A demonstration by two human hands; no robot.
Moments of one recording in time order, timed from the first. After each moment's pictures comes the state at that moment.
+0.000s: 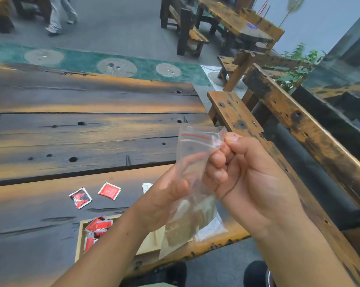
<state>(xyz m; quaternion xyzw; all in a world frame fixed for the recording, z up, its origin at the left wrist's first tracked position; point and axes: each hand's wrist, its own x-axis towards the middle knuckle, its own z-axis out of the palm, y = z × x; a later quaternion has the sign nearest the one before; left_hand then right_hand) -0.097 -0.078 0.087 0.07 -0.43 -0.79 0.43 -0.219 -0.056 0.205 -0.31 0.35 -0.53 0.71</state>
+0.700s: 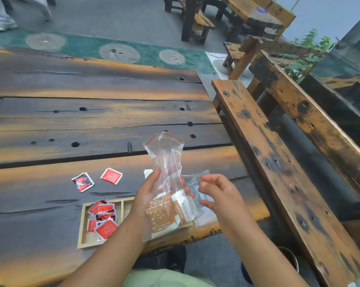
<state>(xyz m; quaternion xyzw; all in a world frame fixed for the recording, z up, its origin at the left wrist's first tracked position) -0.092 -0.061 -0.003 0.21 -0.09 -0.85 0.47 -0.255 -0.042 0.074 -0.37 0.68 -0.34 0.54</state>
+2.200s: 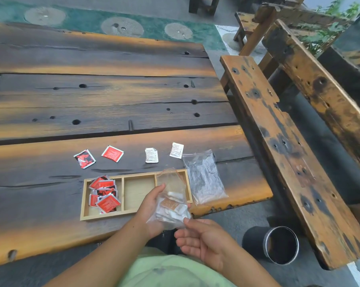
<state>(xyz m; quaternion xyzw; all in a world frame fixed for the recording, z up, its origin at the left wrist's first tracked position) -0.110 -0.013 -0.096 0.37 0.03 -0.87 0.31 -0.267 0.033 -0.009 -0.11 0.62 -0.19 0.75</state>
